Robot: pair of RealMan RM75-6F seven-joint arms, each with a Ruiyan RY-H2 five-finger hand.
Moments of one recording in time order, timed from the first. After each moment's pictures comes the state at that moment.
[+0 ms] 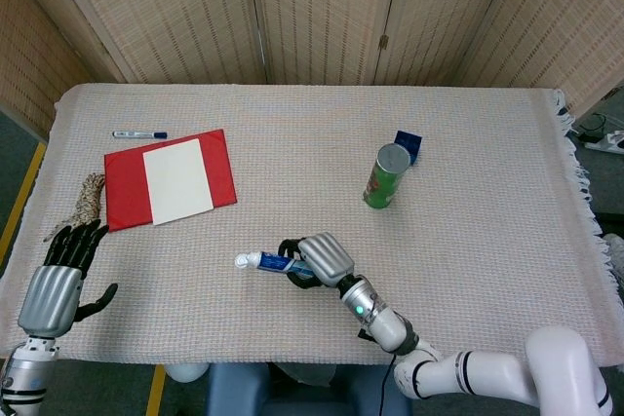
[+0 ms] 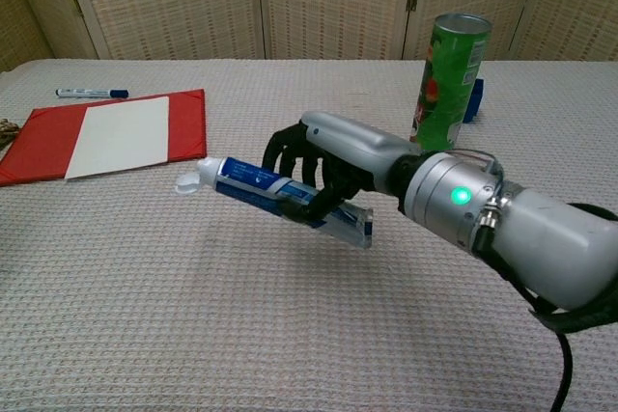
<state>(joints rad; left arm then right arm) -0.16 -1.17 -0.07 -1.70 1.60 1.48 0.11 0.77 -1.80 0.20 -1.44 -1.27 0.96 -0.05</state>
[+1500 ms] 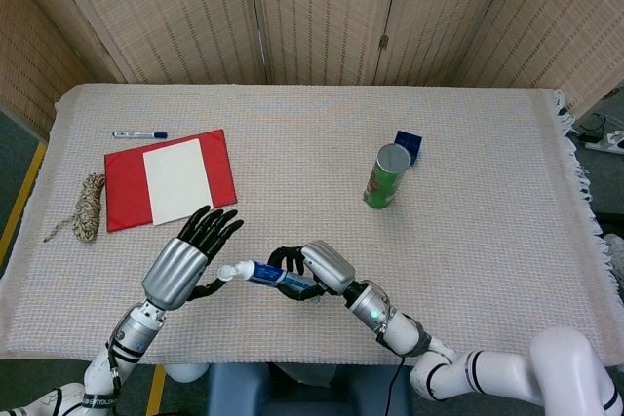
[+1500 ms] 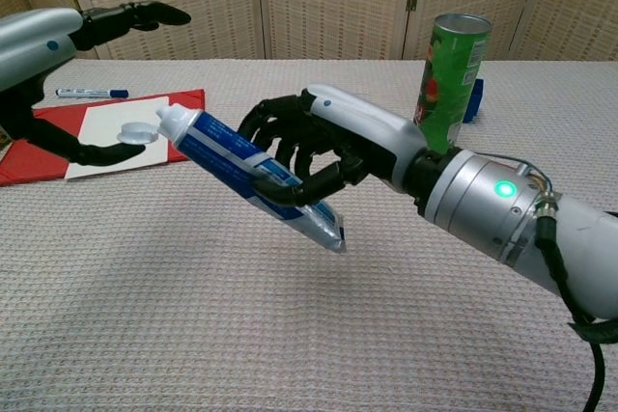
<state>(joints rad) -0.46 -1.39 -0.11 -1.72 1.67 1.28 0.22 0.76 -1.79 0.13 -1.35 -1.57 1.08 0.53</state>
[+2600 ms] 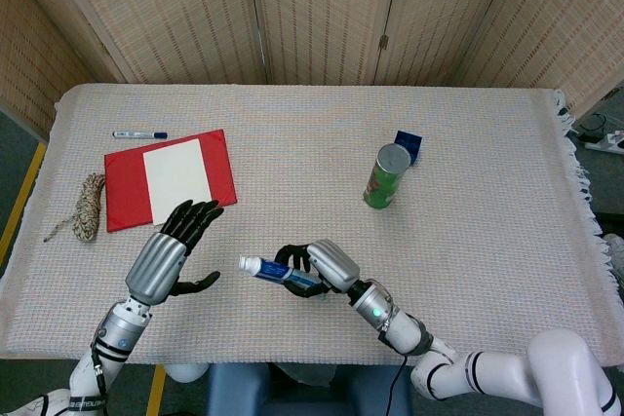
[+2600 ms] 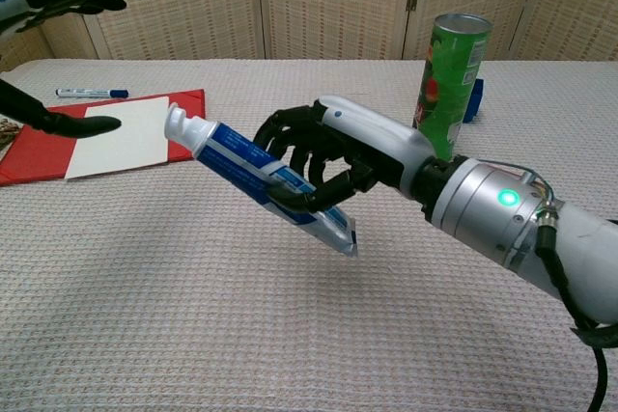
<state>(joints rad) -0.45 -1.30 -0.12 -1.83 1.57 1.30 0.04 0.75 -1.81 0.12 -1.31 -1.56 1.09 0.52</state>
